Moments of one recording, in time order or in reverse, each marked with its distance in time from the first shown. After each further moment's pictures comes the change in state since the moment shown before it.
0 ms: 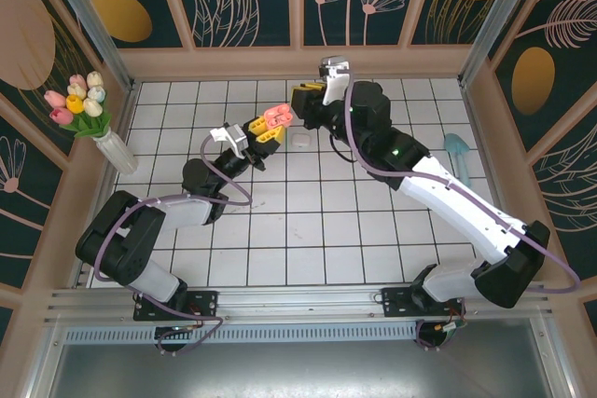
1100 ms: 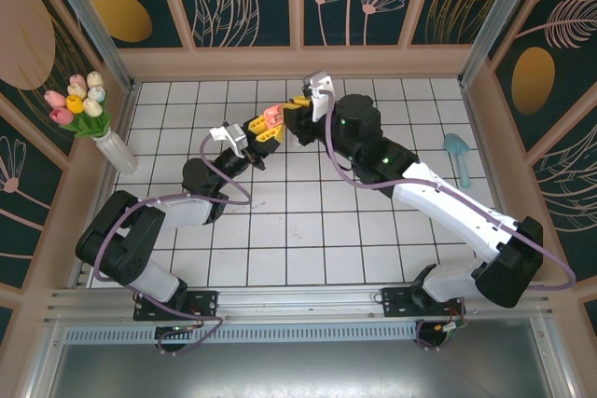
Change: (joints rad) left arm 0.000 0.000 0.003 0.000 -0.002 -0.006; right arm 0.020 0.001 -0.117 0.097 -0.075 -0.173
